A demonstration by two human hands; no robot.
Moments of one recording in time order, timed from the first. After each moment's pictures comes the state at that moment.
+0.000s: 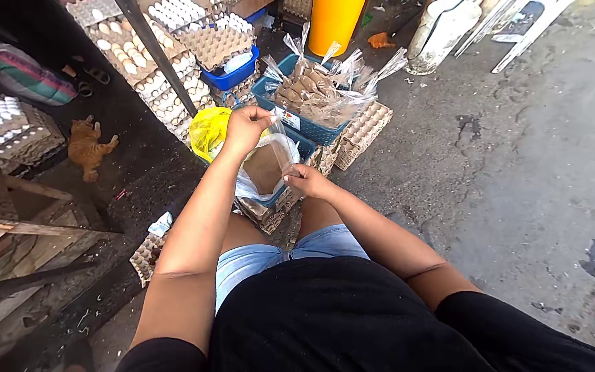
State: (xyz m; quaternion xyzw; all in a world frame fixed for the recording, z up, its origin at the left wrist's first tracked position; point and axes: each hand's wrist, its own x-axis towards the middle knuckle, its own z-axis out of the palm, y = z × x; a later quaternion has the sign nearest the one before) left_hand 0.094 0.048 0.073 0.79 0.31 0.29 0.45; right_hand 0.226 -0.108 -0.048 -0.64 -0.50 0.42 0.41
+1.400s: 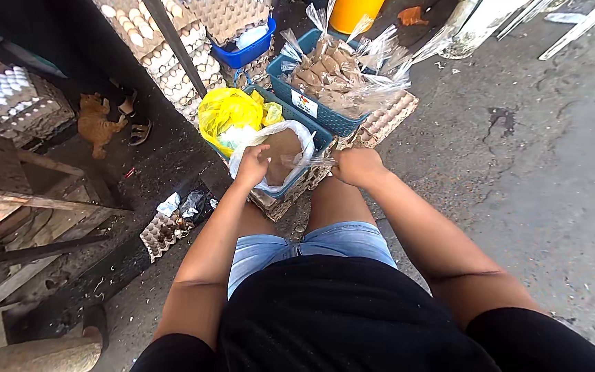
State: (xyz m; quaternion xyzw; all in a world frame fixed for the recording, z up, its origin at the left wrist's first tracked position) left_hand 0.051 0.049 -0.055 0.80 0.43 0.13 0.40; right_hand 0.271 -0.112 -0.011 -0.81 -0.55 0.18 -0.07
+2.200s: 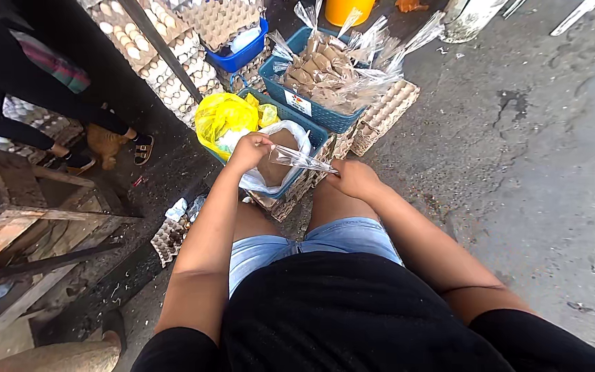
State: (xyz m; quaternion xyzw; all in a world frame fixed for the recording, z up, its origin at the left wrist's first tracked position) left_hand 0.070 0.072 -0.012 0.85 0.33 0.11 0.40; right_hand 0.265 -0.144 -0.042 -0.80 -0.52 0.26 0.12
